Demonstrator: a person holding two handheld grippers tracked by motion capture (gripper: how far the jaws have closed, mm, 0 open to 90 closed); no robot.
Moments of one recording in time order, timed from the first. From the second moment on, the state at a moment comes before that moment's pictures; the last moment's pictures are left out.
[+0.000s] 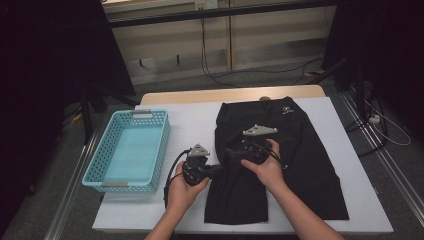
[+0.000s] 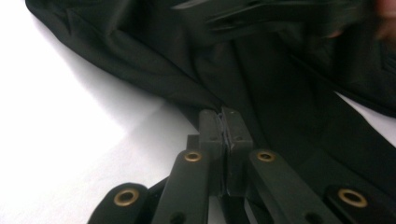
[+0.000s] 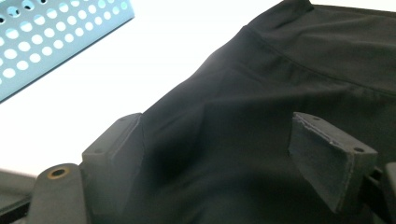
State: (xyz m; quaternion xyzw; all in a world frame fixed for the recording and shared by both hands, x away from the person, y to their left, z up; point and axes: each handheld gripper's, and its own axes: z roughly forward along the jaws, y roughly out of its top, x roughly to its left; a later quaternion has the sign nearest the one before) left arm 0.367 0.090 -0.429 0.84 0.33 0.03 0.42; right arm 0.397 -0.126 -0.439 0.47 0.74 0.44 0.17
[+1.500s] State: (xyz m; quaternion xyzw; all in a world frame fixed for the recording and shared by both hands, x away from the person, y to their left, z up) left arm 0.367 0.076 -0.432 0.83 0.31 0.00 0.46; right arm 0.428 -0.122 -0.450 0.43 0.79 0.38 0.19
